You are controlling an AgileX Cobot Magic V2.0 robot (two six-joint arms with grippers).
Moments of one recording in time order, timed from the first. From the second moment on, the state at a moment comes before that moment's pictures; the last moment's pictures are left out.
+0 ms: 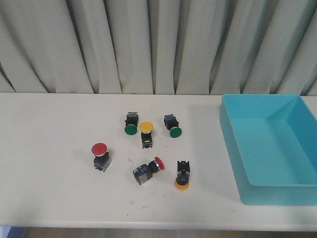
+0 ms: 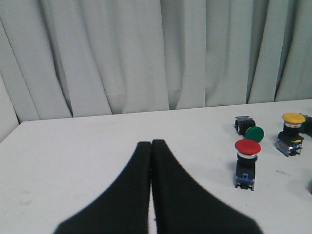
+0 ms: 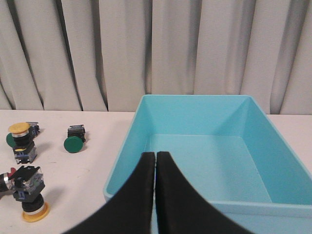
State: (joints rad) left arm 0.00 -0.01 0.03 0.05 0.08 -0.07; right arm 0.07 -0.01 0.03 -0.10 0.12 0.10
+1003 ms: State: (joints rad) left arm 0.00 -0.01 0.03 0.08 -0.33 -0.03; right arm 0.07 -0.01 0.02 -0.10 -0.24 0.10
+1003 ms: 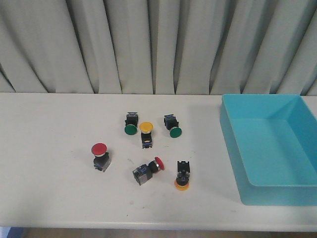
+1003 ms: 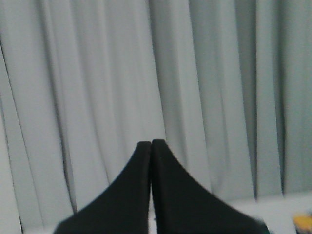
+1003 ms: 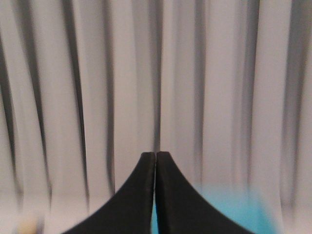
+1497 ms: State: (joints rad) left arm 0.00 0.83 -0.79 0.06 -0.04 0.03; right arm 0.08 0.77 -0.96 -0.07 0.14 -0.12
